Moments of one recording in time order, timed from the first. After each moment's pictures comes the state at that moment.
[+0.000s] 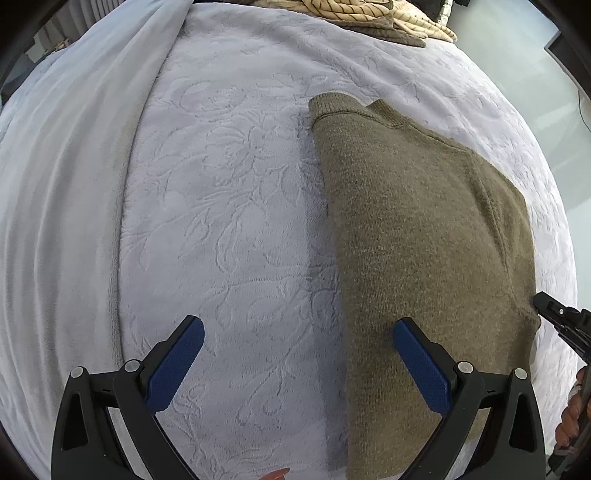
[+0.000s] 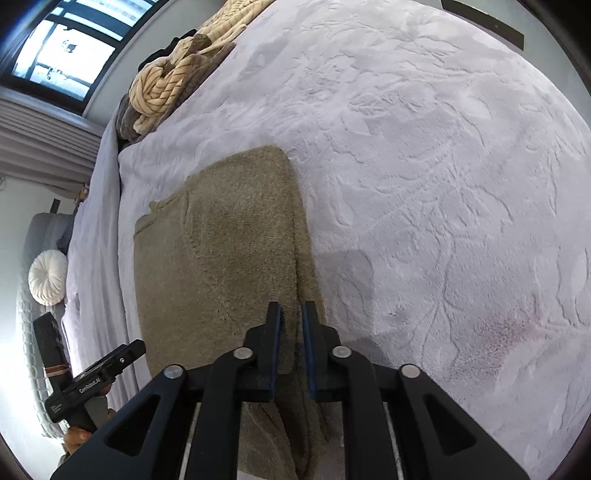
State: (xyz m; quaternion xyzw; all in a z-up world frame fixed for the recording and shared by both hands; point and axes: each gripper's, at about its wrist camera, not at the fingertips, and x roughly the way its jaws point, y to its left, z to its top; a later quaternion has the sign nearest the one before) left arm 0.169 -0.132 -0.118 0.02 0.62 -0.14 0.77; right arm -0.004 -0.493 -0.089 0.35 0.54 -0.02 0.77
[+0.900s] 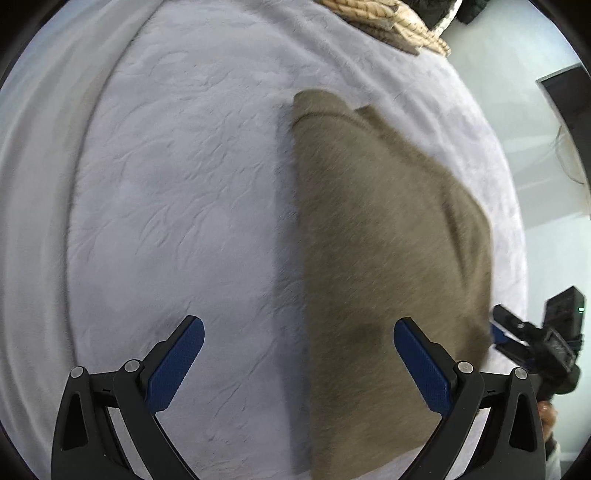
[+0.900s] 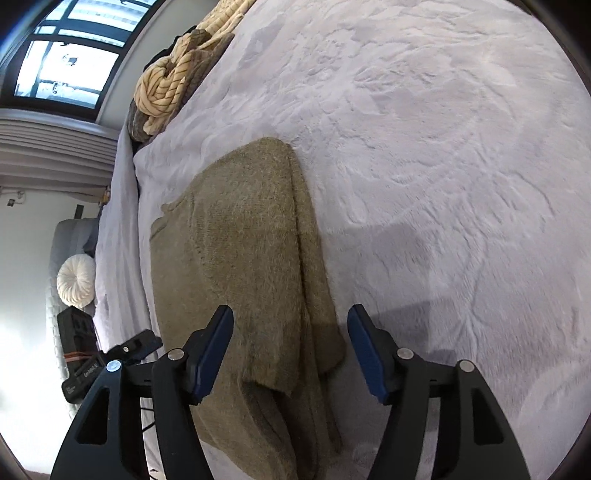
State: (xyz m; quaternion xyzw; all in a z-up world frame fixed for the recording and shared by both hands) left arm 0.217 -0.121 -0.148 -0.09 0.65 -0.22 0.72; right arm 0.010 -0.508 -0.112 0.40 0.54 0.03 0.74
